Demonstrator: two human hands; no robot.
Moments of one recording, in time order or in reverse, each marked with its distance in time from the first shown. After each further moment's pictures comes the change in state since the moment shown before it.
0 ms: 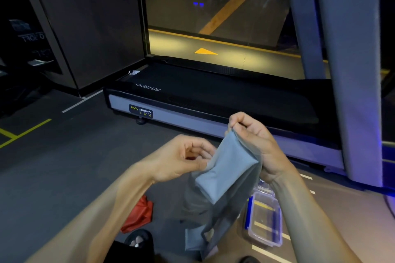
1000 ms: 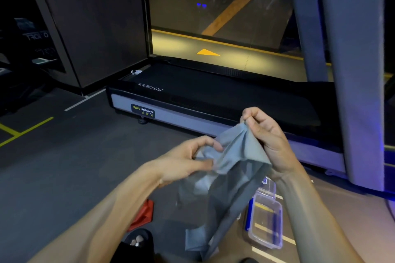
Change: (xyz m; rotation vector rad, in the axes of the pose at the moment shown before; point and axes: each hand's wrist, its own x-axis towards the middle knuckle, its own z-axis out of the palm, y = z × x) left_hand 0.007 -0.016 0.008 -0.080 0.065 -0.121; right_hand 0.001 -0.008 -0.005 0.063 0.031 -0.069
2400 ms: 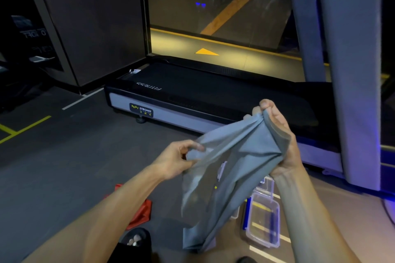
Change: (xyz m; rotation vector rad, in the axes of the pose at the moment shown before) left_hand 0.027 -0.068 -0.017 0.082 0.230 0.023; right_hand 0.004 -0.005 -0.004 0.298 0.019 -0.094
